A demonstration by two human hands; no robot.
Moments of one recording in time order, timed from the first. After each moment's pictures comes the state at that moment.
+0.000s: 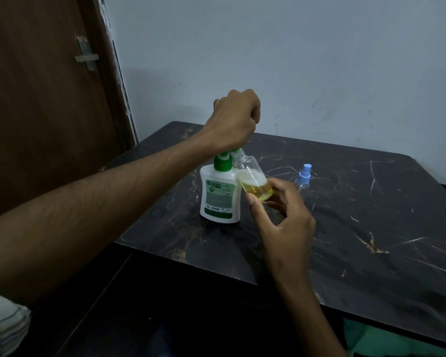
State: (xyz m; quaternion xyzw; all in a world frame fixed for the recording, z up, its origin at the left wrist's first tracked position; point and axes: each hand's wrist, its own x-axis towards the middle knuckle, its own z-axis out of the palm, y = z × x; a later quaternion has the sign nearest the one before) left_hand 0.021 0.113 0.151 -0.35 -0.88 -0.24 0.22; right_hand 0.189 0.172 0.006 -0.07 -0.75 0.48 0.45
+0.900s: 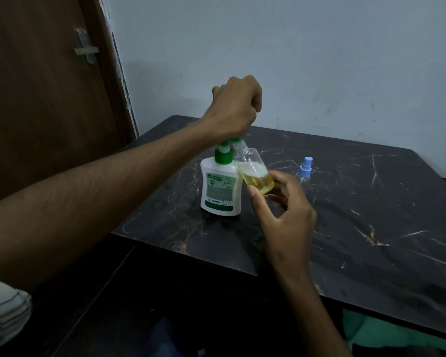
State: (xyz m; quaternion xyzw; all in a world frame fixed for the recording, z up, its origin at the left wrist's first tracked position) left_hand 0.022 0.113 0.157 -0.35 -0.87 -0.25 0.23; right_hand 0.190 0.171 0.008 -0.06 -0.75 0.49 0.45
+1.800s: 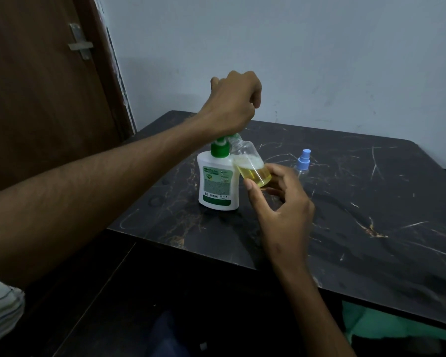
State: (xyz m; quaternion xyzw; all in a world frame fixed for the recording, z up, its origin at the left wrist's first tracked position) left_hand 0.022 0.117 0.154 -0.36 -0.87 -0.22 0.24; right_hand 0.190 0.173 0.007 -0.06 -0.75 0.49 0.44
